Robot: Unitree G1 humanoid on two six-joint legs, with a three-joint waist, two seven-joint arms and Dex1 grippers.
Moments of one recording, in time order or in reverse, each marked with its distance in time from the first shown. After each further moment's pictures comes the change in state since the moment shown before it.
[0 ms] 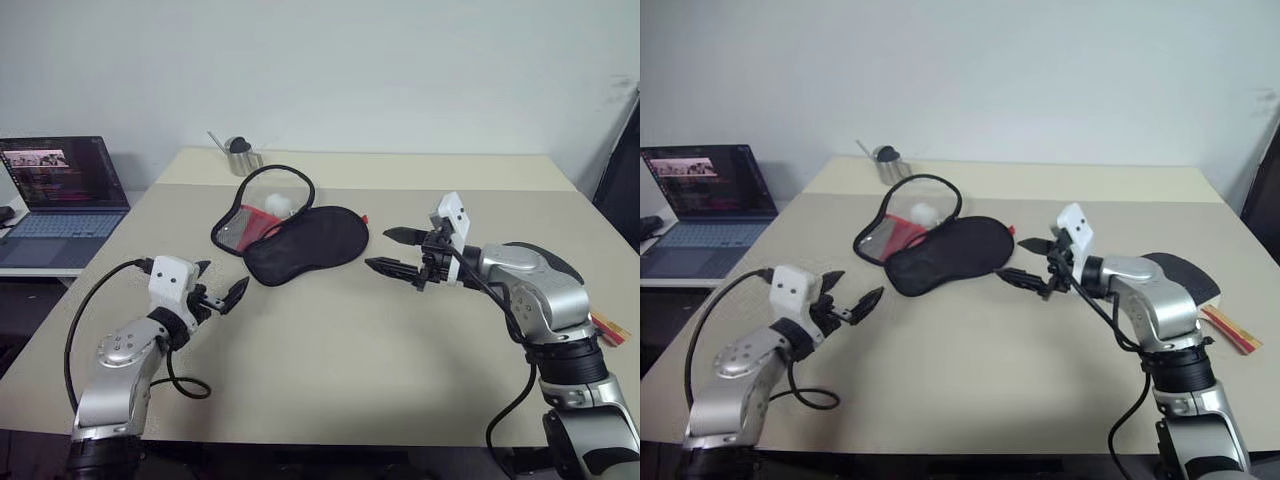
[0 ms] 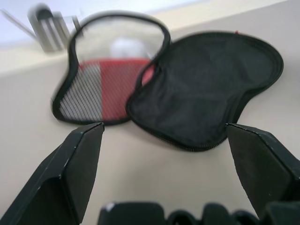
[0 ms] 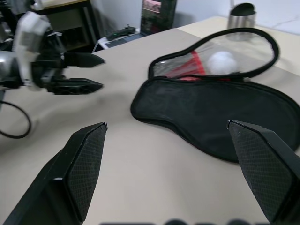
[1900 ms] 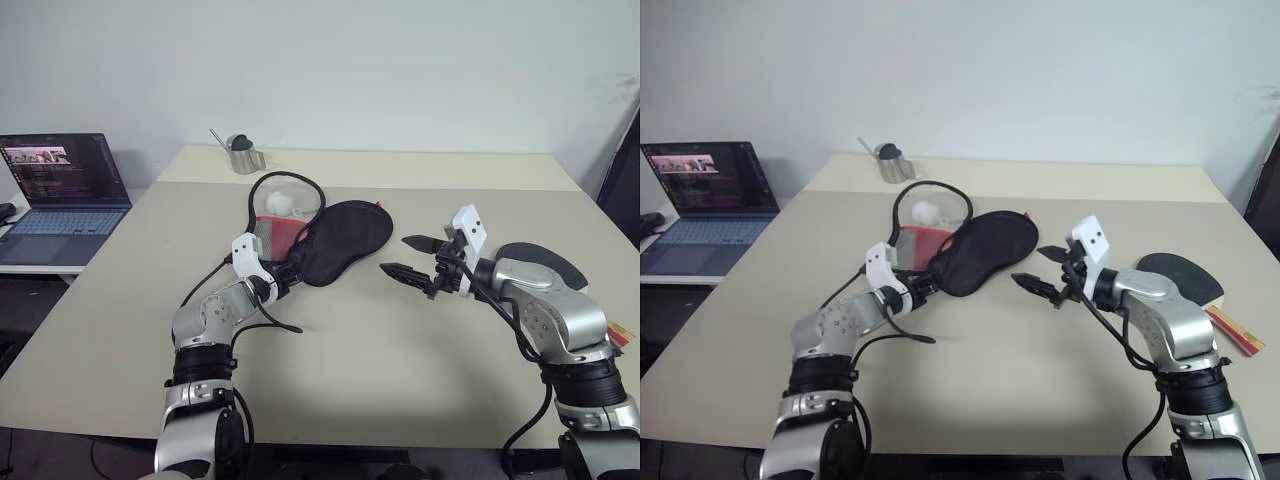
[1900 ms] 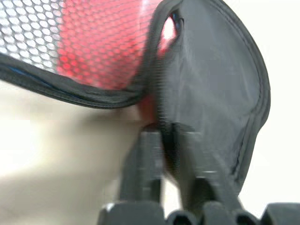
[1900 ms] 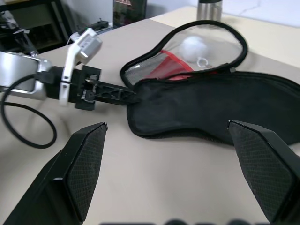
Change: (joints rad) left arm -0.436 -0.388 0.112 0.278 -0.245 0.570 0.398; right arm 0.117 -0.050 -0.049 -0.073 0.022 -0.004 -0.112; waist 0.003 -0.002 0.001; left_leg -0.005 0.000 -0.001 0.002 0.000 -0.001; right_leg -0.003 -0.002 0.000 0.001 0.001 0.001
